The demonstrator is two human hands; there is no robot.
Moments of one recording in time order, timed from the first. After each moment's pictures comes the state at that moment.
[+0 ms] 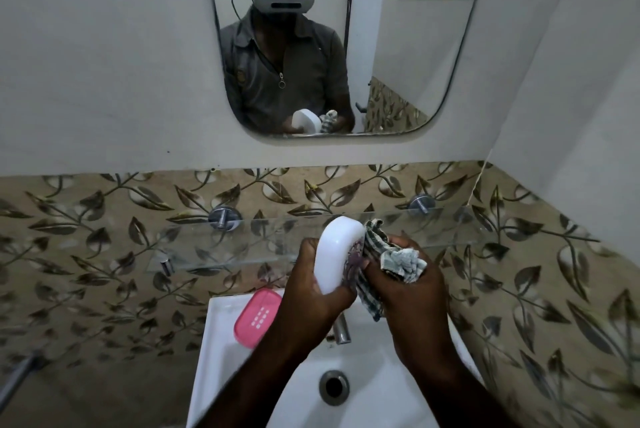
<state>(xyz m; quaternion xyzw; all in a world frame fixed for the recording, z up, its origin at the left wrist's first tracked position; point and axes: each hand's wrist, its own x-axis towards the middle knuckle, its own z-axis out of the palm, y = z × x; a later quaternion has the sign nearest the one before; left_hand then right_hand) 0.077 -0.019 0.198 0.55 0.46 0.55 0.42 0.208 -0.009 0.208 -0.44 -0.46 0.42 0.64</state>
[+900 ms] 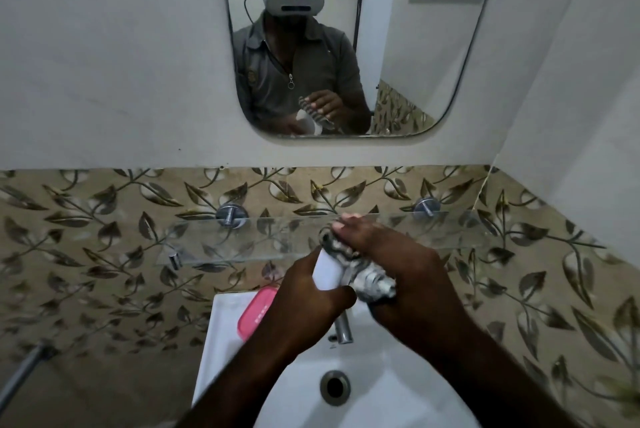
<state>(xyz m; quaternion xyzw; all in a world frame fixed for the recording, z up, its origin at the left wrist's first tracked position) 0.069 -0.032 0.223 0.61 0.51 0.48 0.38 0.217 -0.014 0.254 -0.28 -0.85 0.05 0.44</state>
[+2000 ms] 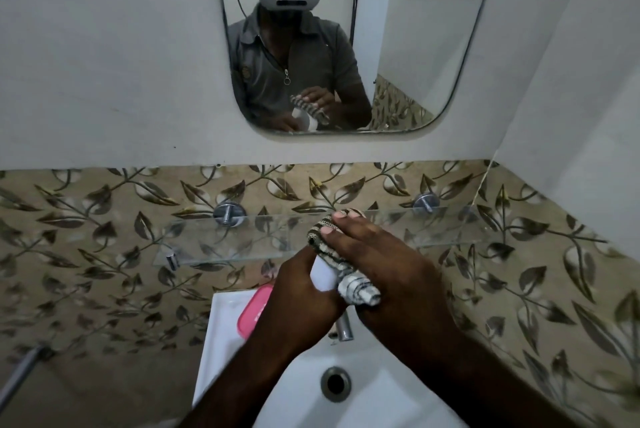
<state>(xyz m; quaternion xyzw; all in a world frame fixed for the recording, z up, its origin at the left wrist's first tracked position) 0.067 -0.031 0.223 0.65 0.50 0.48 0.31 0.203 -0.017 0.245 -0.29 -0.84 -0.01 0.46</state>
